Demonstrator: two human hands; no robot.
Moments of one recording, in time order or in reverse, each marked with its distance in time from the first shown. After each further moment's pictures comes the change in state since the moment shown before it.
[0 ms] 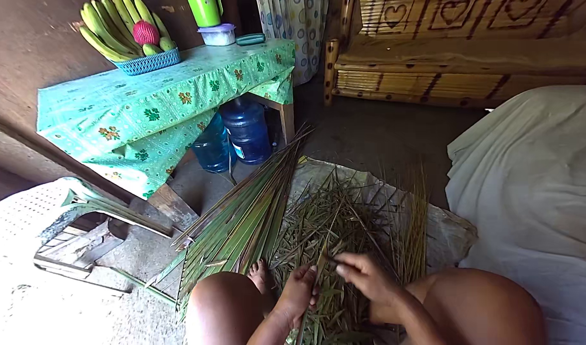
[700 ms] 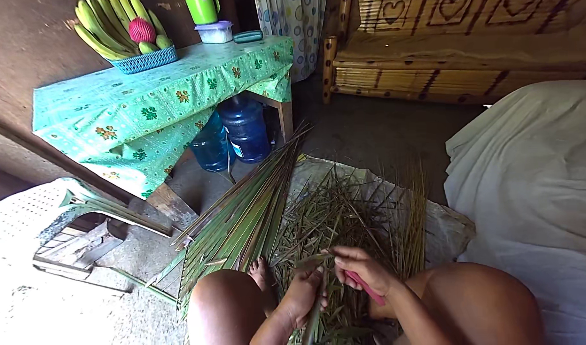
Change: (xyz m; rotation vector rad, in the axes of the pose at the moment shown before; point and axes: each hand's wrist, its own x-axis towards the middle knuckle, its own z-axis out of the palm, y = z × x) left_hand -0.004 -0.001 0.010 -0.031 -0.033 -0.057; right_hand 0.008 -0.001 0.001 0.587 -0.198 0.239
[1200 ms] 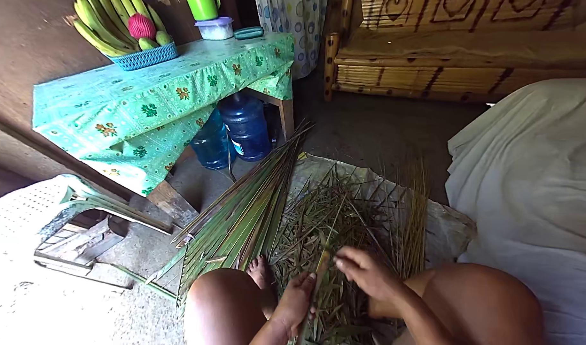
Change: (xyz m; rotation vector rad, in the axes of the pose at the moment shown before) left_hand -0.009 -0.017 -0.012 0.058 0.054 -0.009; right_hand -0.017 -0.016 0.010 -0.572 0.158 0.012
